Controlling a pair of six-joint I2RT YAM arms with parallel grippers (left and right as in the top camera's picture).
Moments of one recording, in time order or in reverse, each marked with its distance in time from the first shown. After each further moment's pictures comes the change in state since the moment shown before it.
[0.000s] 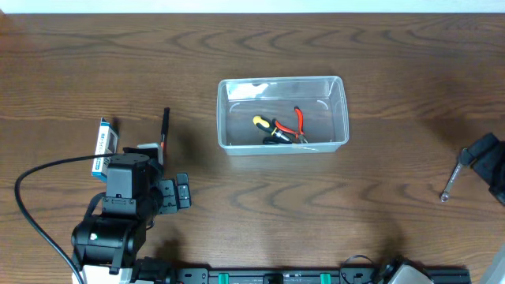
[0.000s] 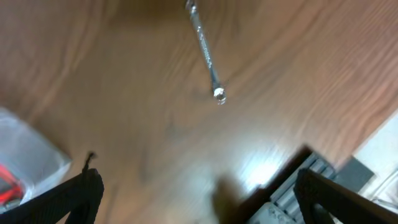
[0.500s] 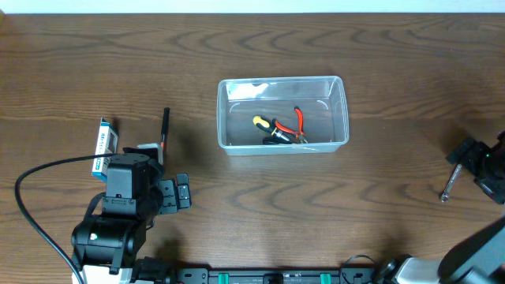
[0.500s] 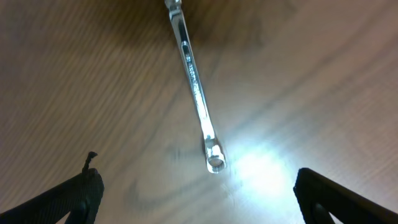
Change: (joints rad) left arm 0.000 0.000 0.000 0.000 0.000 0.000; right arm -0.060 0.397 -0.211 0.418 -0.009 -0.136
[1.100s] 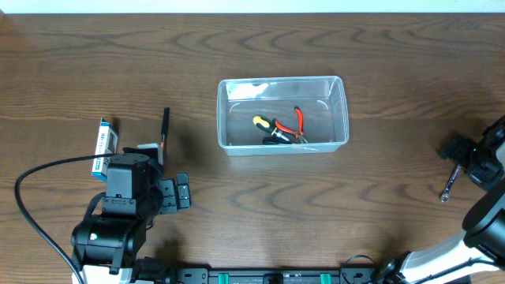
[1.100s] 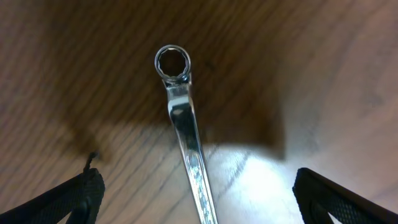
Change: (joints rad) left arm 0.000 0.000 0.000 0.000 0.000 0.000; right arm 0.000 0.283 0.000 0.274 -0.004 -0.061
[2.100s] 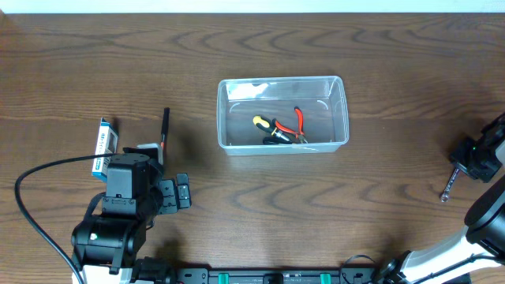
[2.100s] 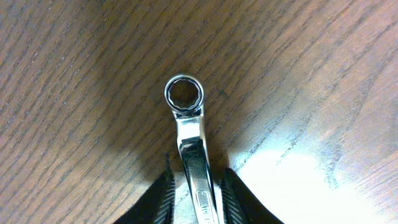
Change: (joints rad) left arm 0.000 0.000 0.000 0.000 0.000 0.000; right arm -0.003 0.035 0.008 0.046 -0.030 -0.022
